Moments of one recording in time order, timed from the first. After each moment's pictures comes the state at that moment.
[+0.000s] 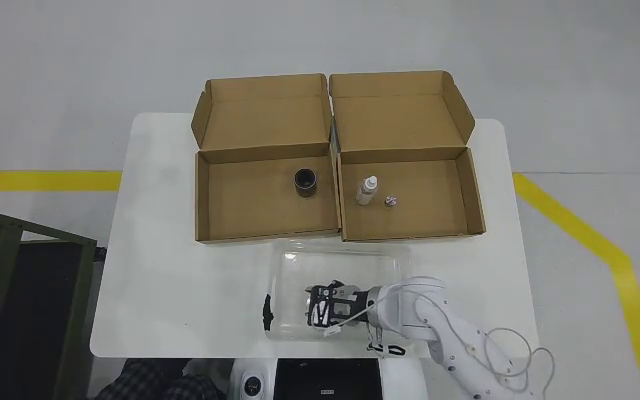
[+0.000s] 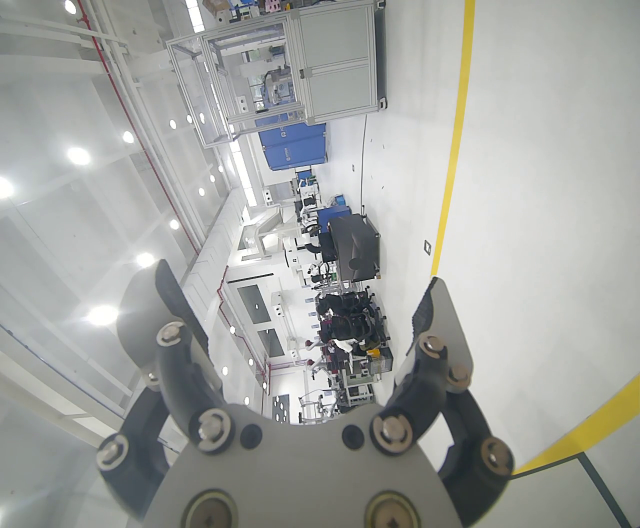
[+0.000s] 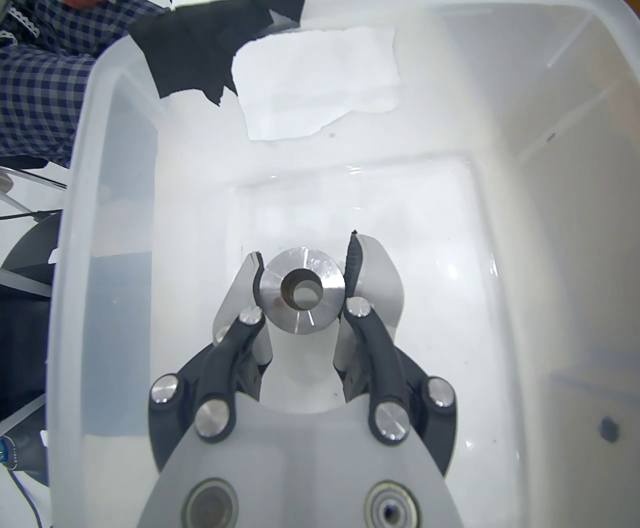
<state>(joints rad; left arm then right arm) -0.01 -0.37 -0.75 -1.25 2.03 -0.40 0.22 -1.31 -1.17 0.92 -1.80 -1.34 -0.79 0.50</state>
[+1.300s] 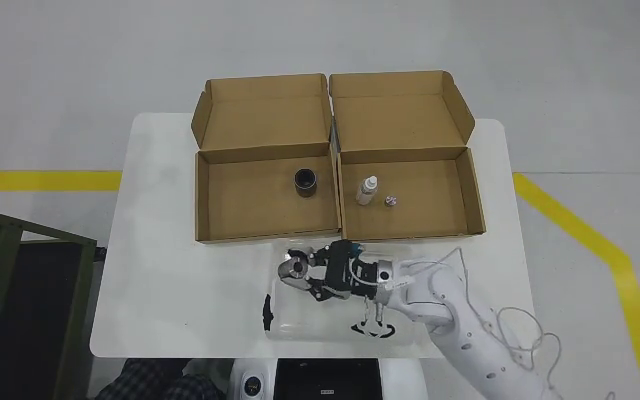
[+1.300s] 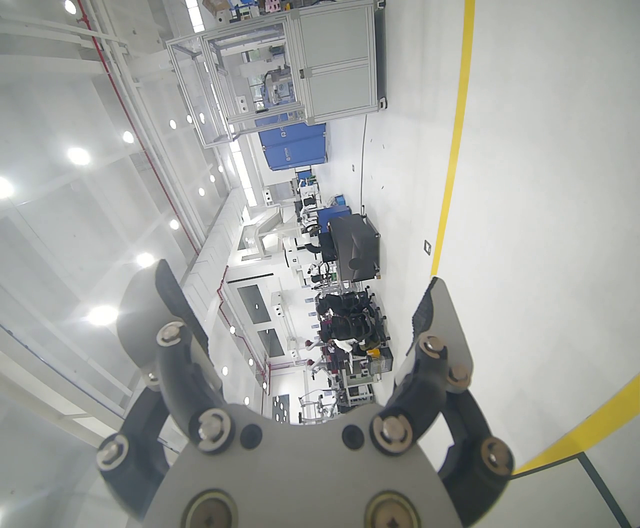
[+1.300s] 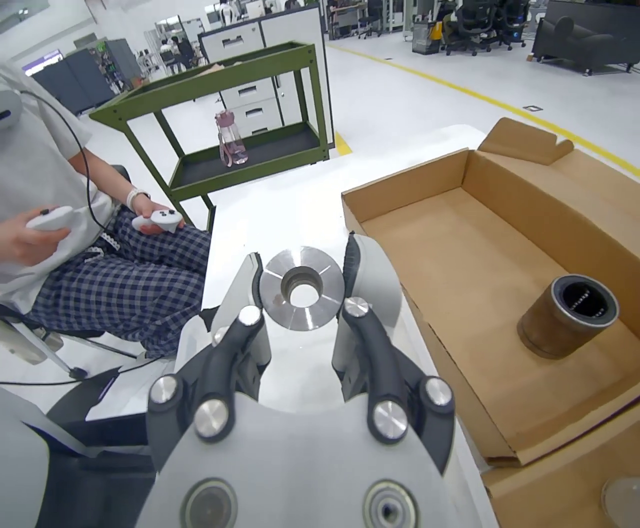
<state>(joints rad) -0.01 -0.37 -0.75 -1.25 2.03 -0.40 0.22 -1.24 -1.18 0.96 -1.82 -1.01 -0.73 0.21</state>
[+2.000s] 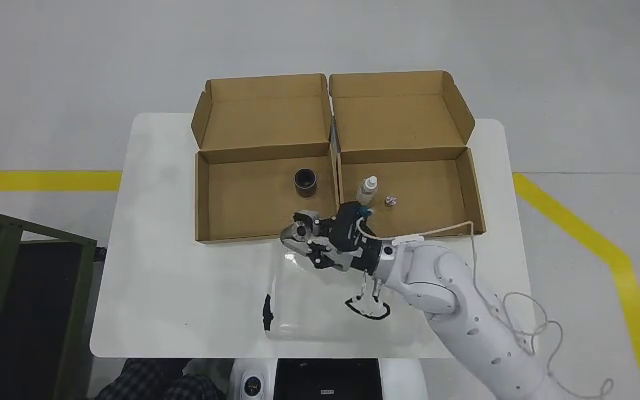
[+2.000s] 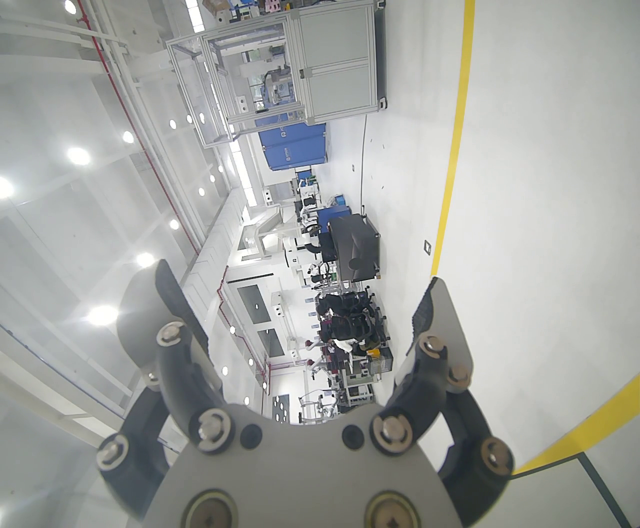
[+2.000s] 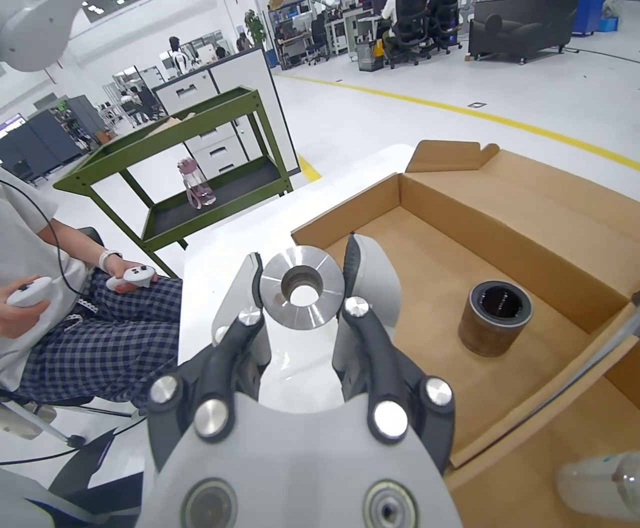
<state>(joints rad) -0.01 -0.37 -0.75 -1.25 2.03 -0.40 0.22 -1.16 -1.20 0.96 -1.82 -0.92 -0.55 0.27</state>
